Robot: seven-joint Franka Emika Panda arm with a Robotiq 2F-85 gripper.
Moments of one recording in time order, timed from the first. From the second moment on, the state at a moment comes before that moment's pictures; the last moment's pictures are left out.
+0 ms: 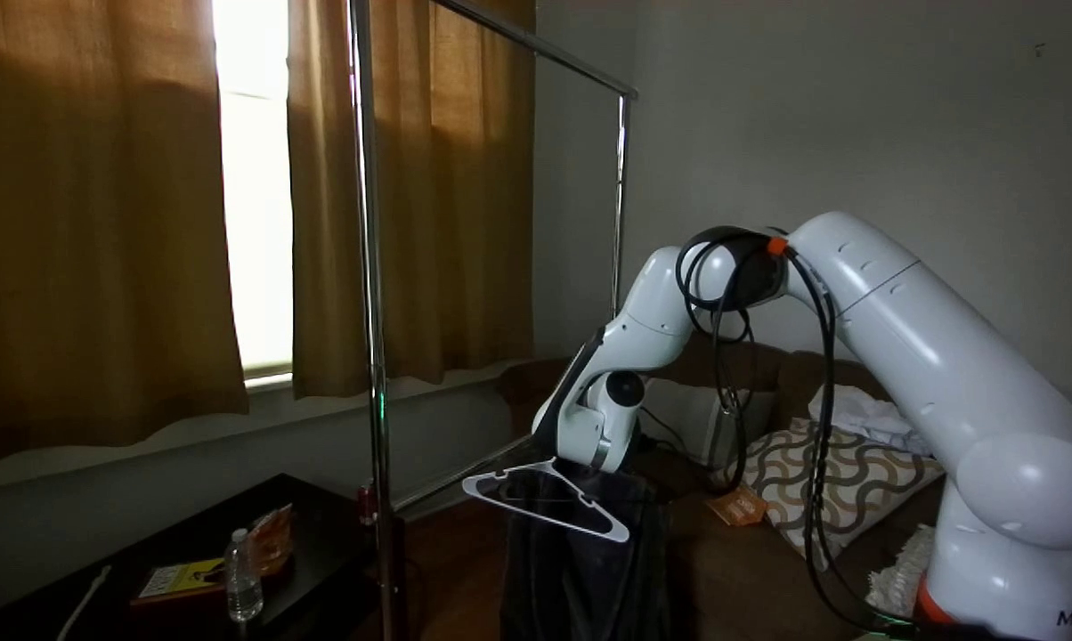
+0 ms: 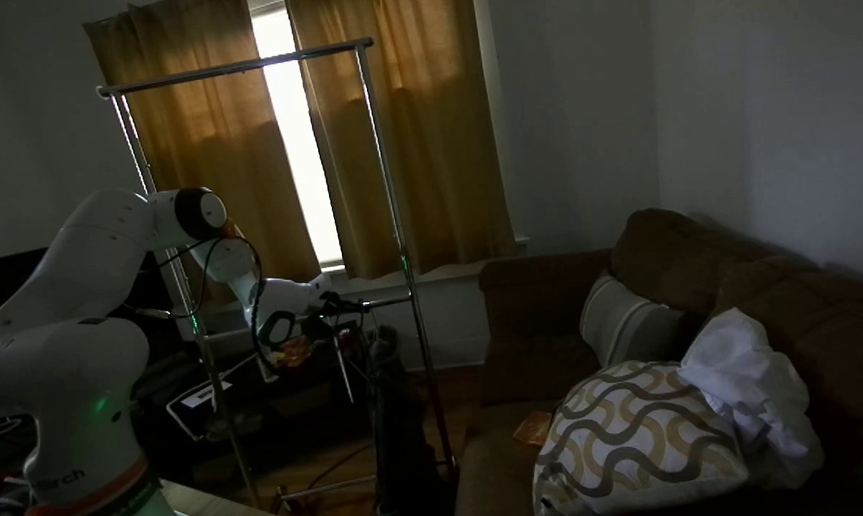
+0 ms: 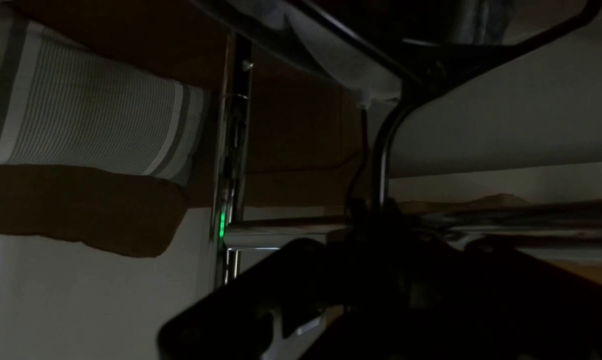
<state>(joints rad) 0.40 0.82 -0.03 -1.94 0.88 3.89 -0.38</state>
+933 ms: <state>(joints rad) 0.43 0.87 -0.03 -1.83 1.02 3.85 -0.51</state>
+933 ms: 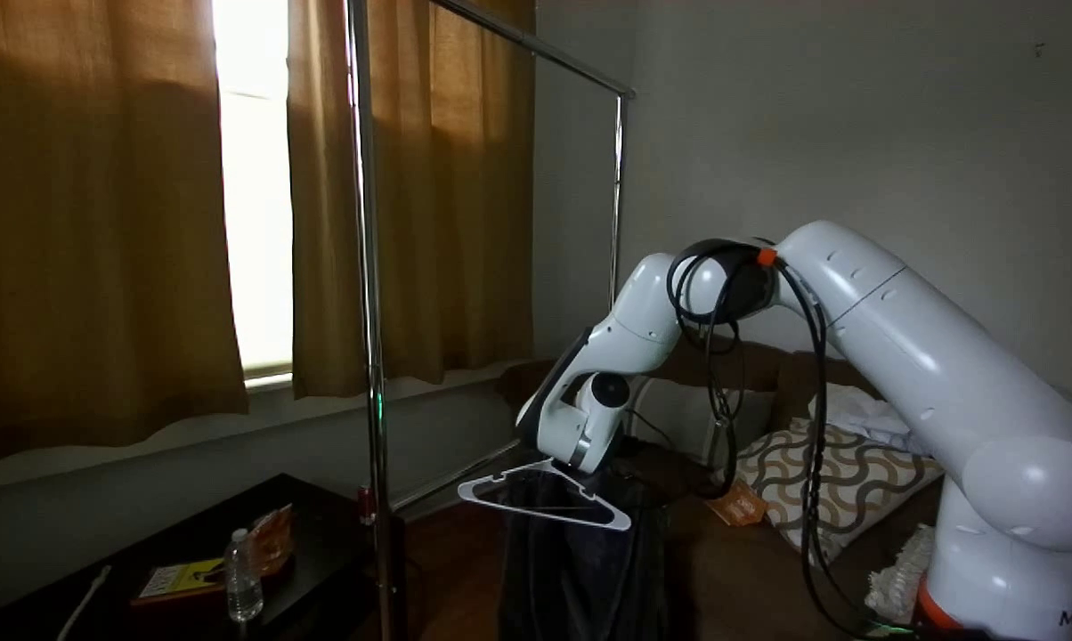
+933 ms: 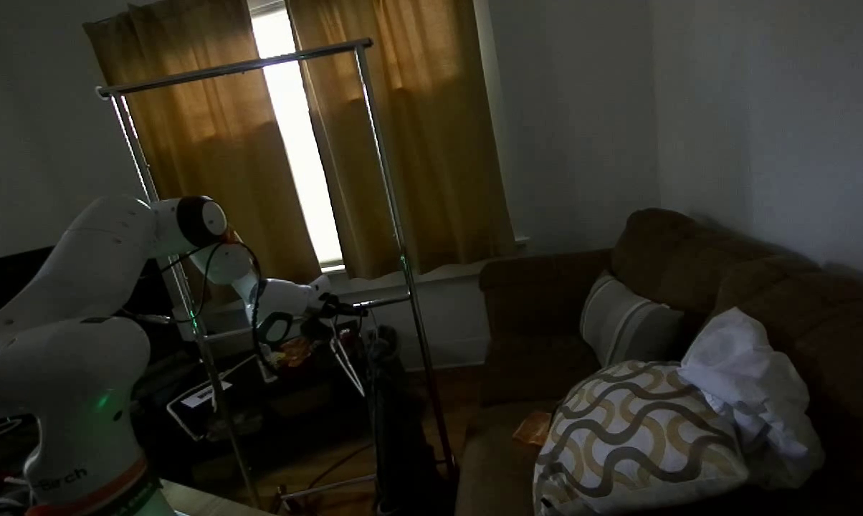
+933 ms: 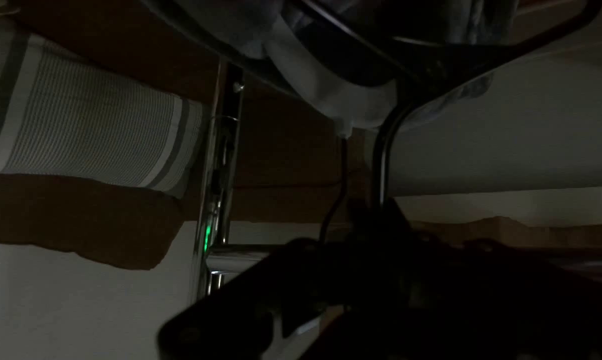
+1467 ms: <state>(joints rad) 0.43 0.88 -0.02 -1.81 1.02 3.81 -0.52</state>
